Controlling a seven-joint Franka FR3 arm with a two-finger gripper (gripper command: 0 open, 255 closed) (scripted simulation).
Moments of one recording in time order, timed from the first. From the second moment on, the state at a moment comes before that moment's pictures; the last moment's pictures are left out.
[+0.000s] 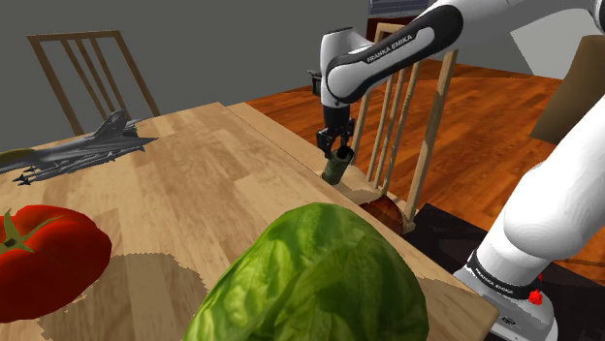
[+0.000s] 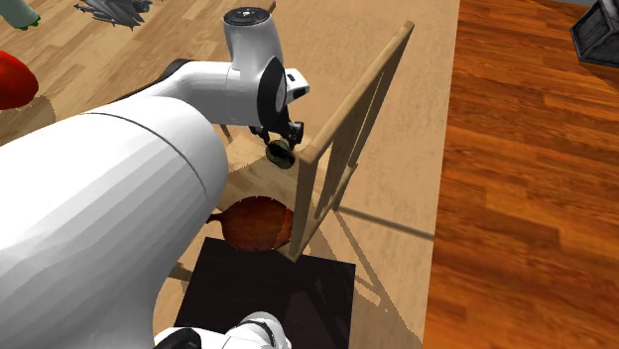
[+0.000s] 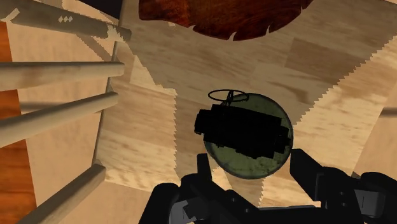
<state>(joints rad) -0.03 -0.14 0.09 -2.27 -0.03 2.12 0.17</state>
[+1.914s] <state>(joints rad) 0.03 -0.71 0.12 -2.67 0.04 1.95 0.20</state>
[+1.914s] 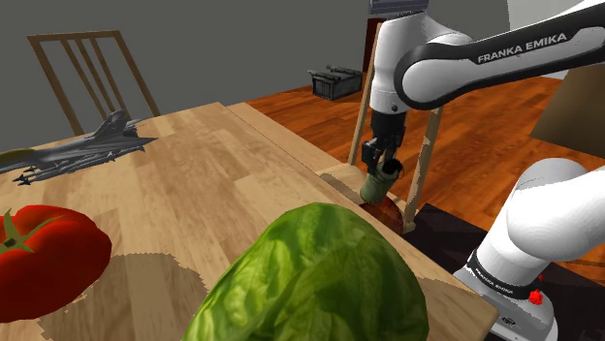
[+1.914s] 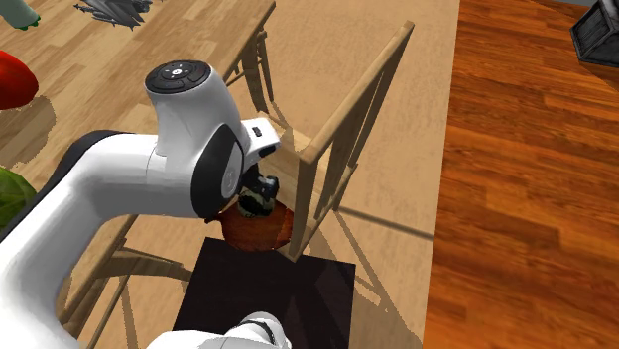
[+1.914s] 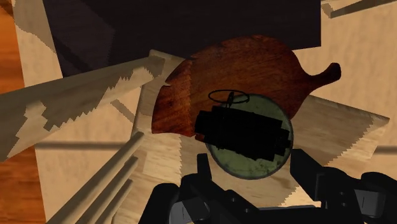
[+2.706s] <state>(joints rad) 0.03 -0.64 0.13 -2.79 0.05 2.14 0.20</state>
